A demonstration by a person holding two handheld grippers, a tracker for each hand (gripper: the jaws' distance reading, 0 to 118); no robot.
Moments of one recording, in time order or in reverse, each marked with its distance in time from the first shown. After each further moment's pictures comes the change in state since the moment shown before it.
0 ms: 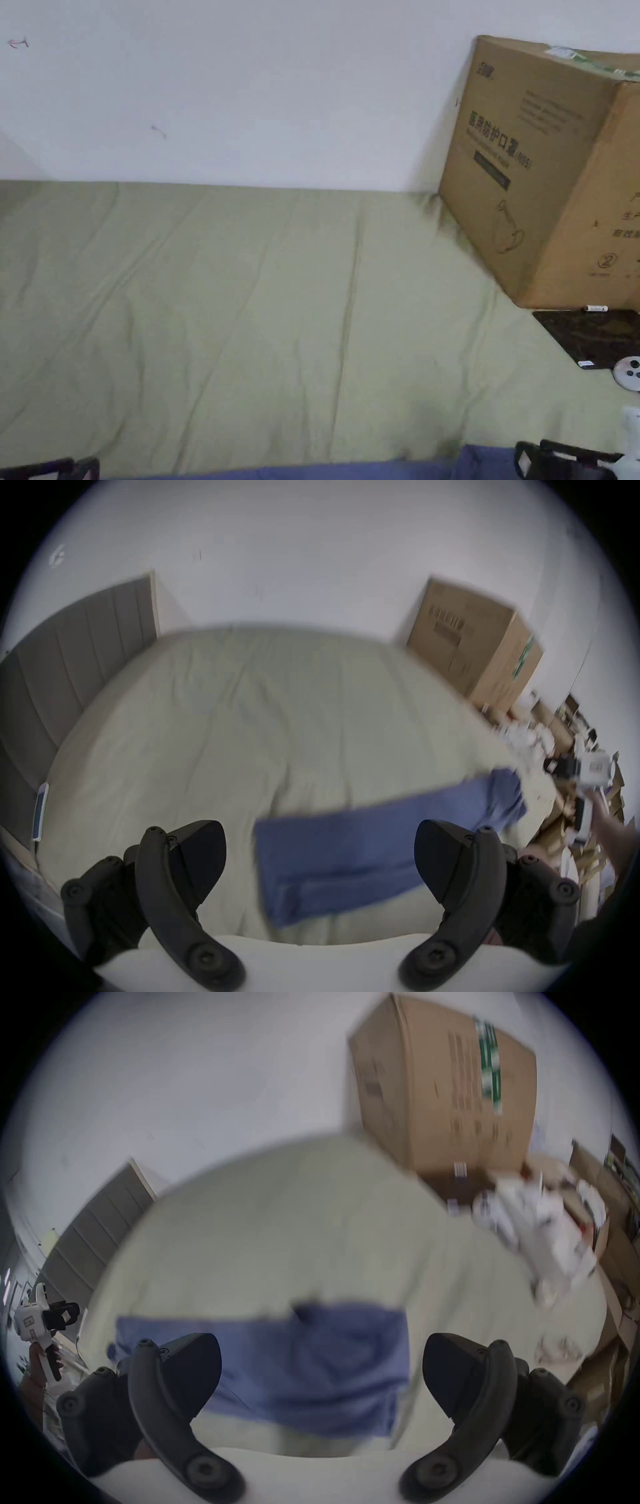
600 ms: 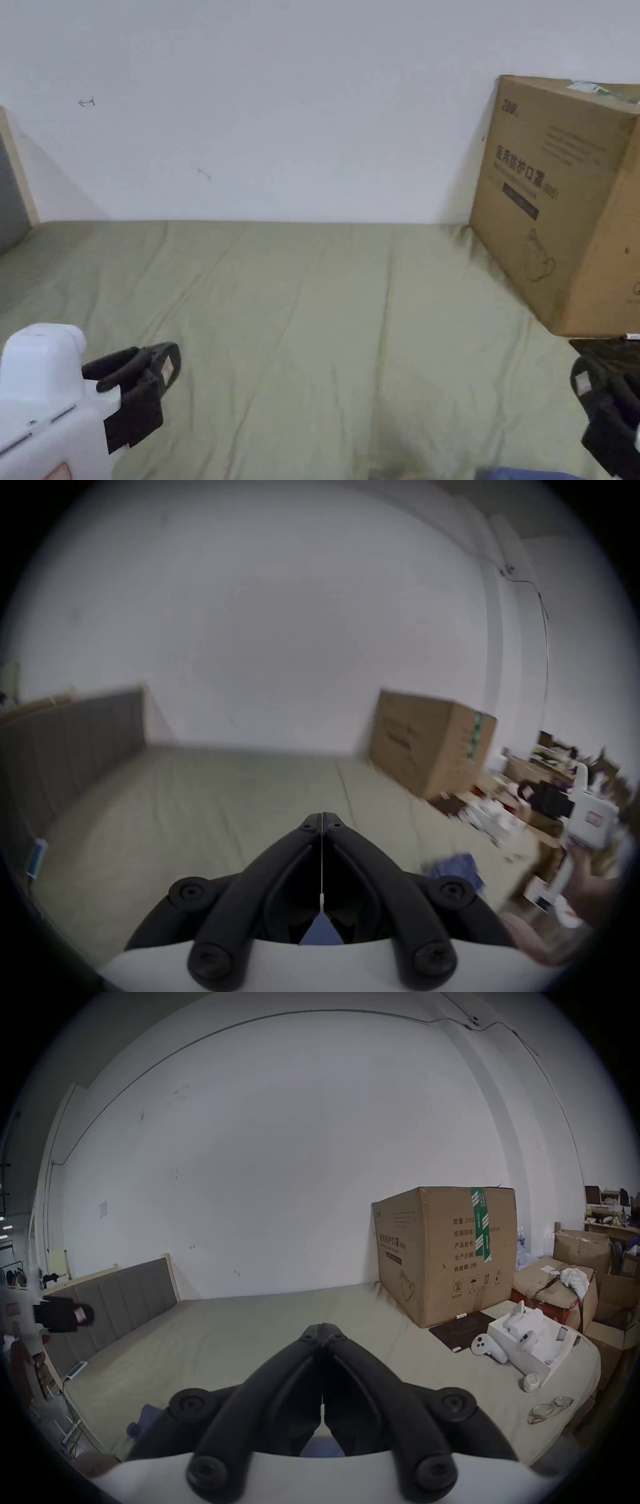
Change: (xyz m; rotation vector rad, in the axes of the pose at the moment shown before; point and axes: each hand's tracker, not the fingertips) left arm 0.049 0.040 0.051 0.233 -0.142 -0.030; right arm -0.095 0.000 0.086 0.542 -0.009 0.062
